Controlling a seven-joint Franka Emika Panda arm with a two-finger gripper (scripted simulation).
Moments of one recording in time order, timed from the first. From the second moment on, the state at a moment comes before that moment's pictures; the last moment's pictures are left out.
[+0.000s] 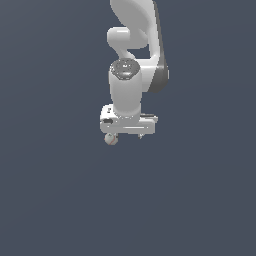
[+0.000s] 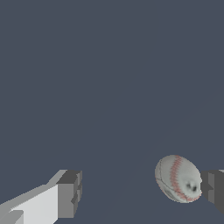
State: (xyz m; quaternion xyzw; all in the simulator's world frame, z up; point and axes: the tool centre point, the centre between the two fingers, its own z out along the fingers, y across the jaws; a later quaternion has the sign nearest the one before) arm -0.003 0.001 0.171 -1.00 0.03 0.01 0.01
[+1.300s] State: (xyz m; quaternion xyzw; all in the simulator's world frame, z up) arm -0.008 -0.038 0.170 -1.00 -0.02 -0.01 0.00
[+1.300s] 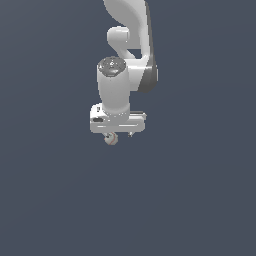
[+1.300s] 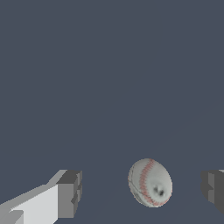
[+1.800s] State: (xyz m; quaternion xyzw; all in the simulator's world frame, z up) arm -0.031 -0.059 0.142 -0.99 -0.12 0.00 0.00
